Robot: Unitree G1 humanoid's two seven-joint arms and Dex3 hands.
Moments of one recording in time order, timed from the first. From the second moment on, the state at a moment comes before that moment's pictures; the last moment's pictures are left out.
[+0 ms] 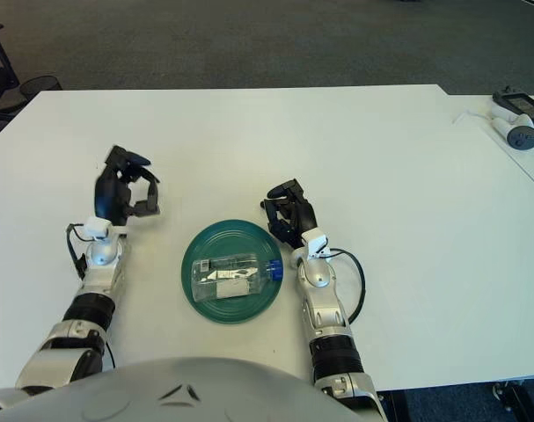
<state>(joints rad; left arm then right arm) -0.17 0.07 0.07 0.63 0.07 -0.81 0.10 0.05 0.03 0.08 0.21 -0.03 -0.17 0.01</state>
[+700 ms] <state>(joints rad) -0.12 0.03 -0.03 0.54 0.28 -0.49 0.23 0.05 0.02 0.08 0.21 -0.03 -0.17 0.02</state>
